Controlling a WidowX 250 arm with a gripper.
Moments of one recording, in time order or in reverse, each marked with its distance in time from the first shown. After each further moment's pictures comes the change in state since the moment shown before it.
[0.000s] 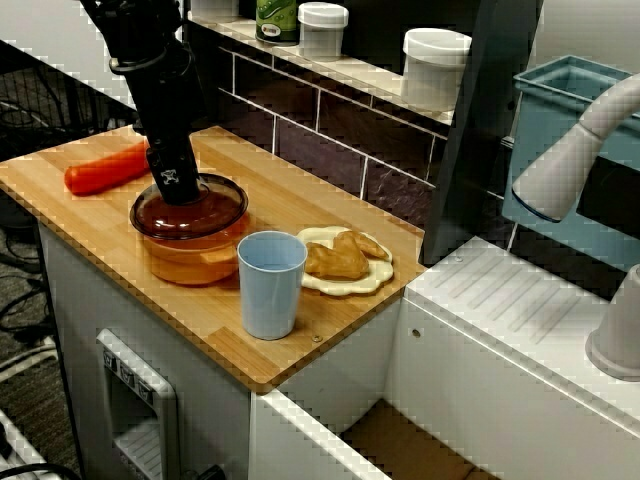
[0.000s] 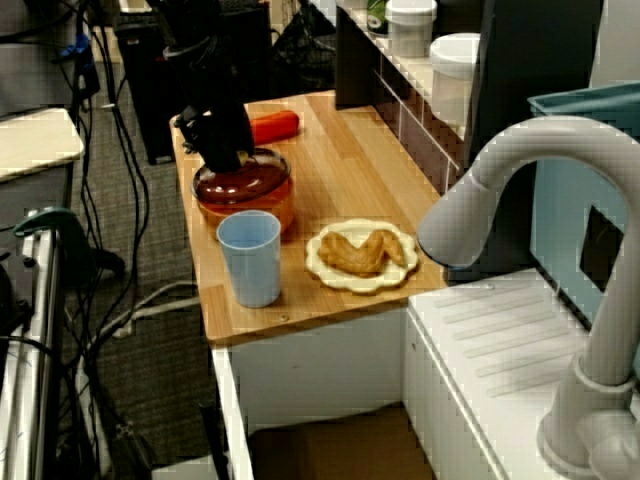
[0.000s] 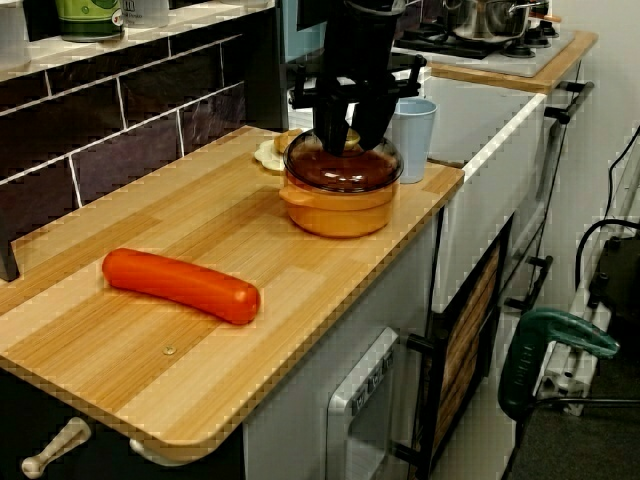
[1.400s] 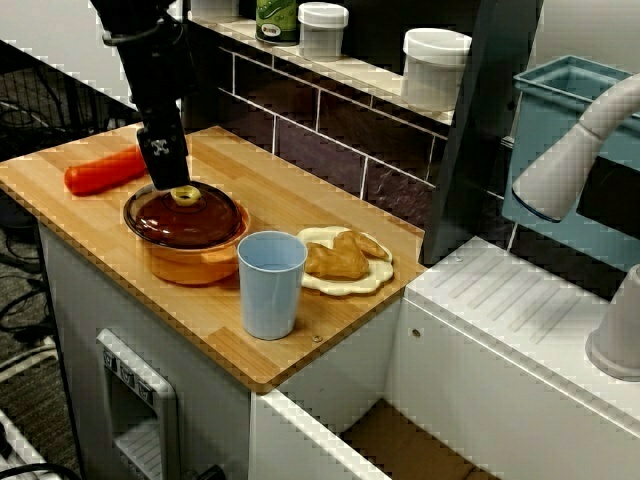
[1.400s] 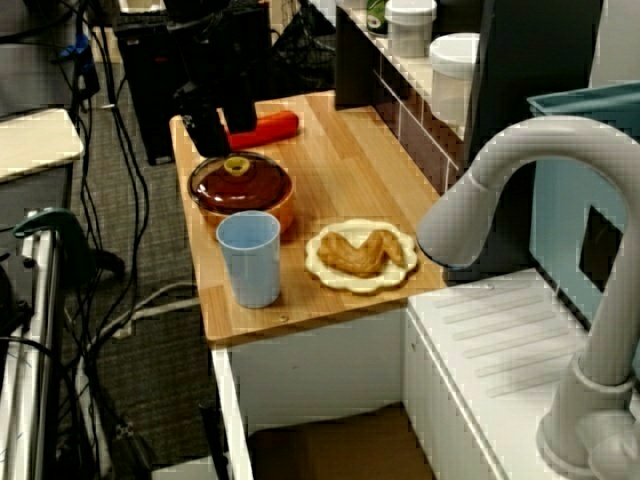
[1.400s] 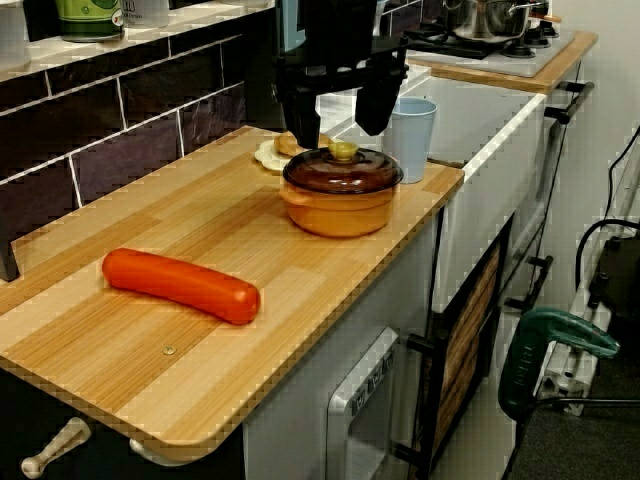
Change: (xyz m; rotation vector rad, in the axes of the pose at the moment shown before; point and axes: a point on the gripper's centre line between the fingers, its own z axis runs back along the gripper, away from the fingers) arm -0.003 0.014 0.016 -0.077 0.026 0.028
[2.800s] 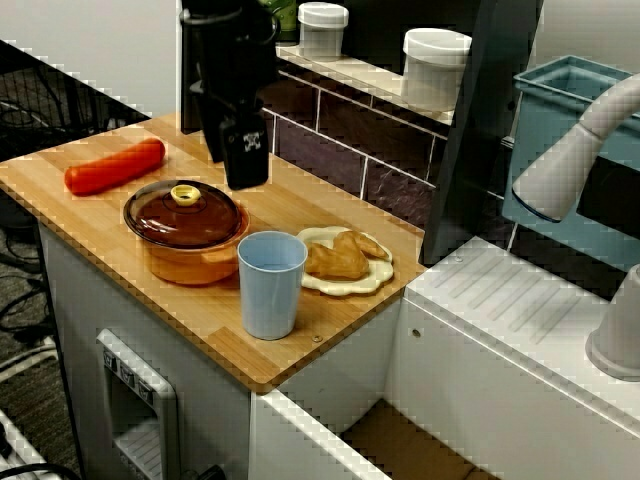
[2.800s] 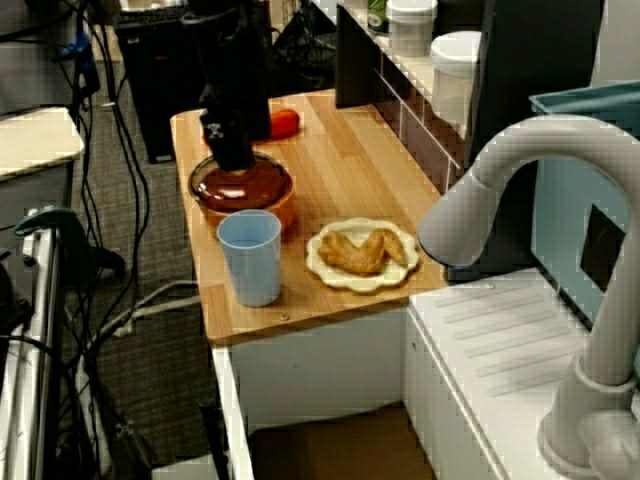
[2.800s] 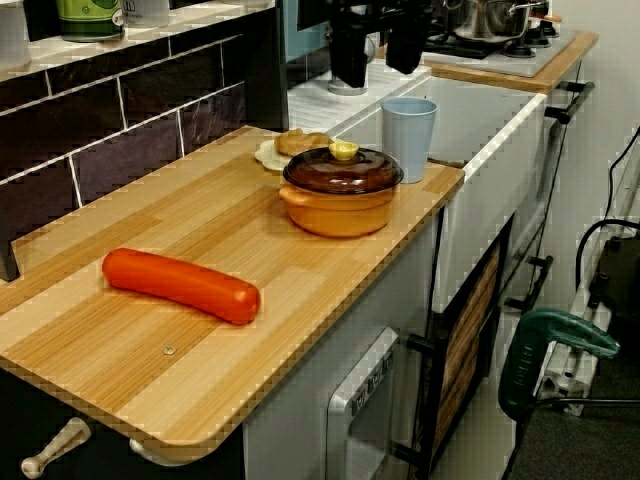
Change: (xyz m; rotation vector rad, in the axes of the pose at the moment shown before) arm 0.051 -0.060 0.010 0.047 0.023 0.189
